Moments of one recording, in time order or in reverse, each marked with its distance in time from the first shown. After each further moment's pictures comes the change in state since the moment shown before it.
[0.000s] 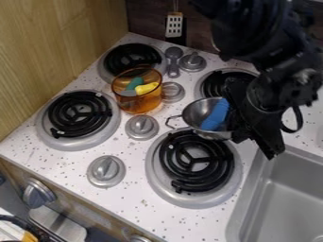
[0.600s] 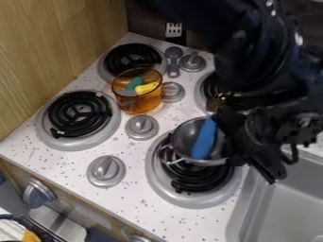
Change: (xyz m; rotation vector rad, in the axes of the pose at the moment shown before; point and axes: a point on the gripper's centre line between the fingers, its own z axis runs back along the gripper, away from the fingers) arm -0.025 -0.021 -0.004 0.026 0.039 0.181
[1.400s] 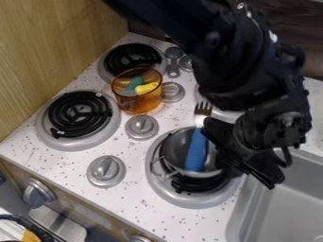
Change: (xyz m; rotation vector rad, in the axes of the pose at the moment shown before) arm -0.012 -0.005 0.001 -0.097 0.022 0.122
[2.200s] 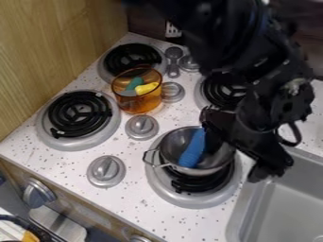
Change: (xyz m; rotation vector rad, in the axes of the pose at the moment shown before) arm 0.010 0.000 0.015 -0.078 0.034 0.093
